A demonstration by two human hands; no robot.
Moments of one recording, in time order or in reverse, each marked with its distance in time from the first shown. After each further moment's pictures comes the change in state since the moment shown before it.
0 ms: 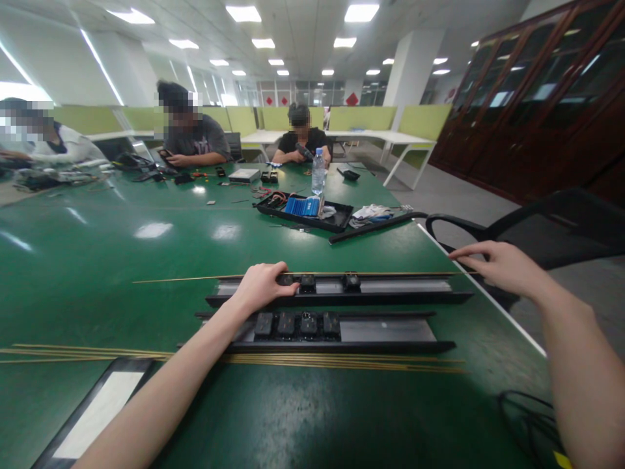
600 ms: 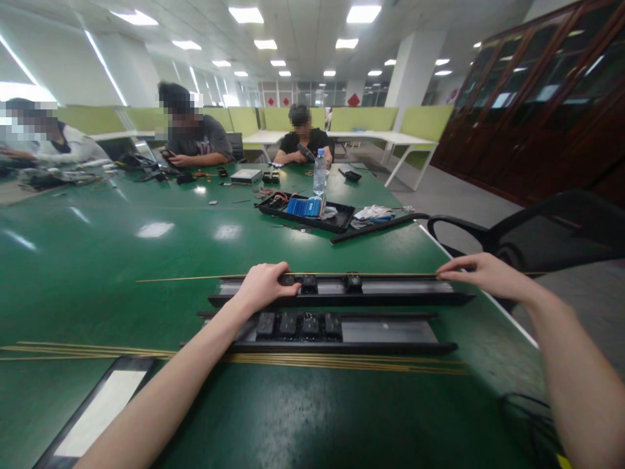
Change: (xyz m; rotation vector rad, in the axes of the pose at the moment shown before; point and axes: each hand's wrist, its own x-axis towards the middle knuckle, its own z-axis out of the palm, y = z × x) left_hand 0.000 -0.002 0.002 0.004 0.012 0.015; right_hand -0.002 -0.013 0.015 0.263 -0.292 -0.010
